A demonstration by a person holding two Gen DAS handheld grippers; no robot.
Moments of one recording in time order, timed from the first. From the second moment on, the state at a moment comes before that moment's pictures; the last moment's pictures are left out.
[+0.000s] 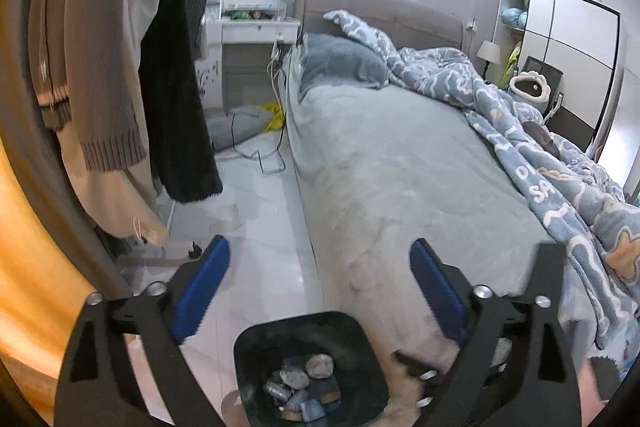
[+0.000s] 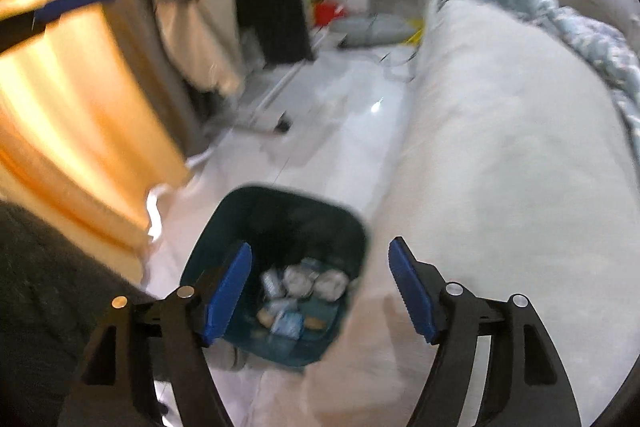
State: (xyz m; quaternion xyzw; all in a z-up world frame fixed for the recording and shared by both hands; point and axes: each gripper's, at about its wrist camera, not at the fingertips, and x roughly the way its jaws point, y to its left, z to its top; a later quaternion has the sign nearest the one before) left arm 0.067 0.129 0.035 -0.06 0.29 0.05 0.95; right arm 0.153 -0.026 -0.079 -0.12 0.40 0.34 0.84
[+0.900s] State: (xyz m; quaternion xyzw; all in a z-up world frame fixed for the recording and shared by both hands) left arm 0.007 0.061 -0.007 -0.05 0.34 0.06 0.94; right arm 0.068 -0.274 0.001 0.02 0.29 0.19 0.94
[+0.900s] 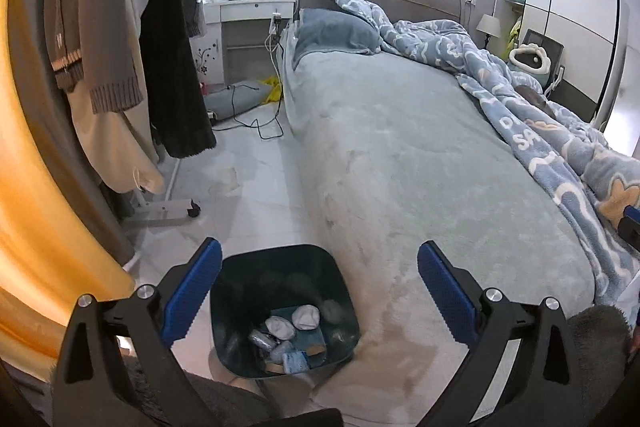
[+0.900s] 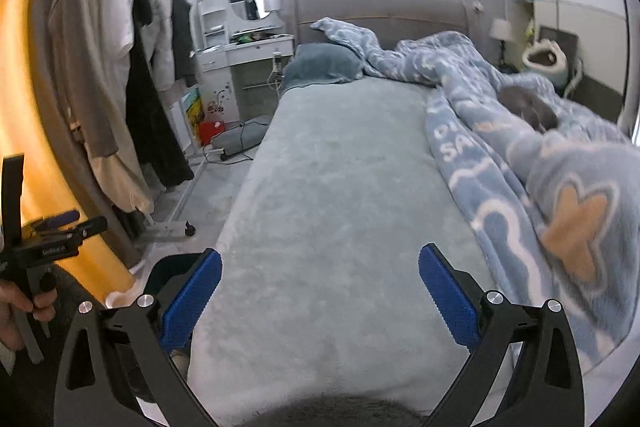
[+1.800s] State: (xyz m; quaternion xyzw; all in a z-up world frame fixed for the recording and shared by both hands) left arm 0.006 0.050 -0.011 -0.04 0.34 0.07 0.94; right arm 0.064 -0.248 -0.003 -0.03 0.30 0.21 0.93
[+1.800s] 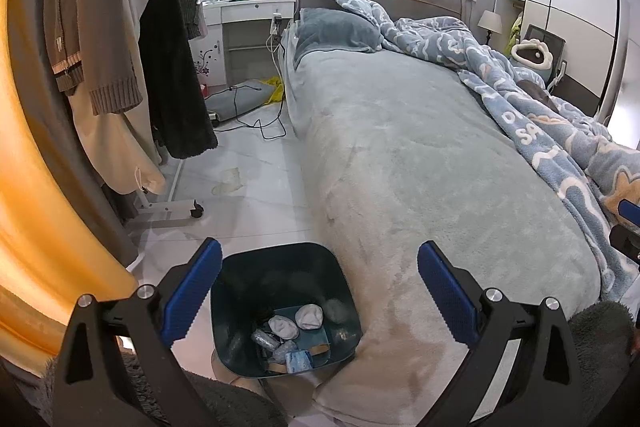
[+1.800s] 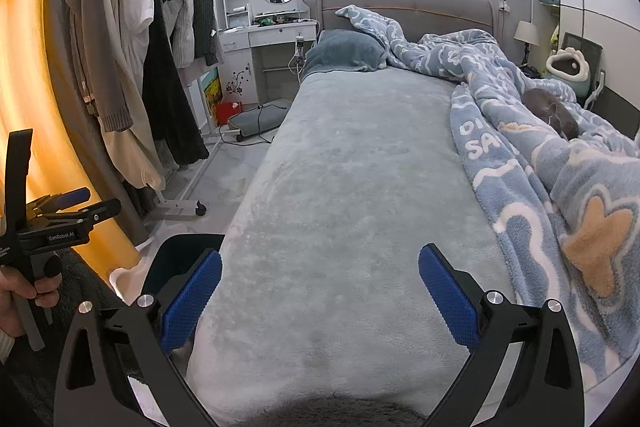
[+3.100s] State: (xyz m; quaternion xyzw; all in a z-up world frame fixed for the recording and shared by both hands) left arm 0.008 0.043 -0.013 -0.04 0.35 0.06 0.93; right arm 0.063 -0.244 -0.003 -0.03 0.31 0.21 0.93
